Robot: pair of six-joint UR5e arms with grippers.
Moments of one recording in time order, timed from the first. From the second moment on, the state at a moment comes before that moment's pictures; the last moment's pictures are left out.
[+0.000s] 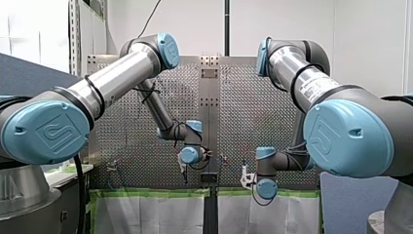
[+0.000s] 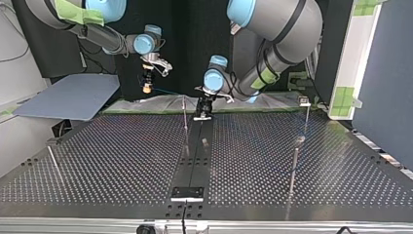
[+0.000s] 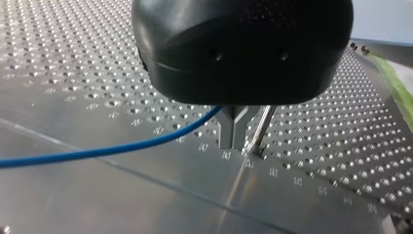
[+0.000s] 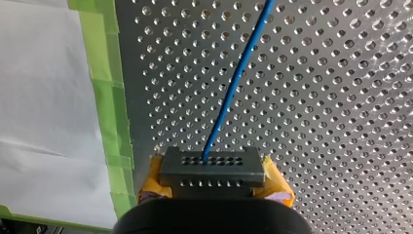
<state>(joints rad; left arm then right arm) -0.48 -2.52 -1.46 -2.44 -1.74 -1.90 2.01 -0.54 1.76 -1.10 1.85 1.56</state>
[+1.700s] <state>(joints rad) -0.41 -2.52 -1.43 -2.52 -1.84 -1.82 1.95 -0.54 1.61 -1.01 1.74 1.57</state>
